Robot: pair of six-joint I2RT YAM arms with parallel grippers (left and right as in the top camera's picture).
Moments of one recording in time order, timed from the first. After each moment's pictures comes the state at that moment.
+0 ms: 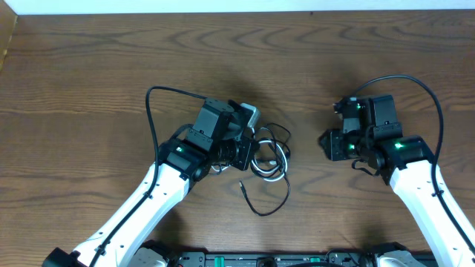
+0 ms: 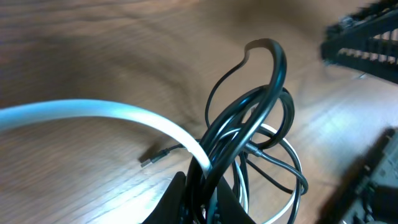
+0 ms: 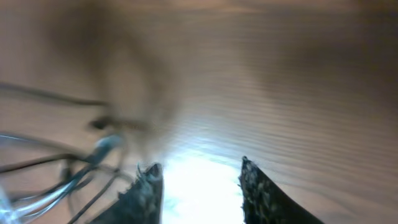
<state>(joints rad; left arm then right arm) -0.53 1.31 0.90 -0.51 0.42 -0.20 0.21 1.25 0.89 -0.70 -0.30 0.15</state>
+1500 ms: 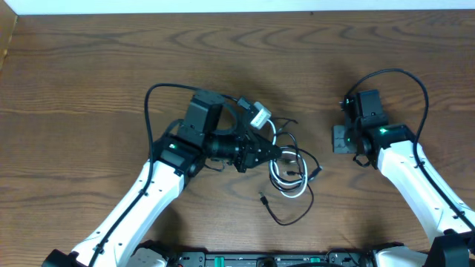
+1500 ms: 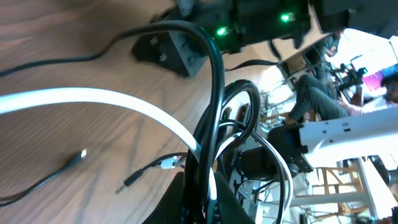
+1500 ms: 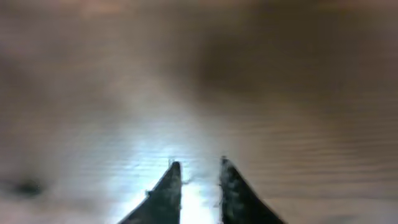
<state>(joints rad) -0.46 1.31 0.90 -0.37 0.96 -0.17 0.20 1.43 0.89 -0.63 0.14 0.22</state>
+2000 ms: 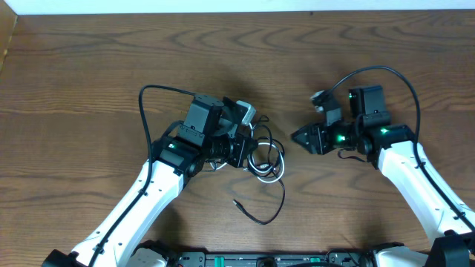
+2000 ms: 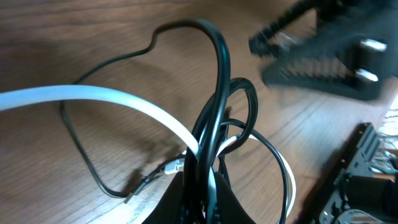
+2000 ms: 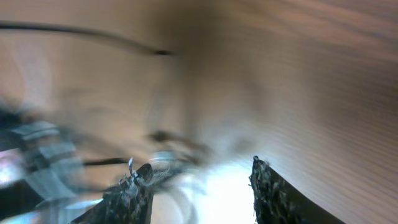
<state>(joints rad) -0.46 1.31 0.90 -0.51 0.52 -0.17 0.21 1.42 0.89 -0.49 -0.70 0.02</state>
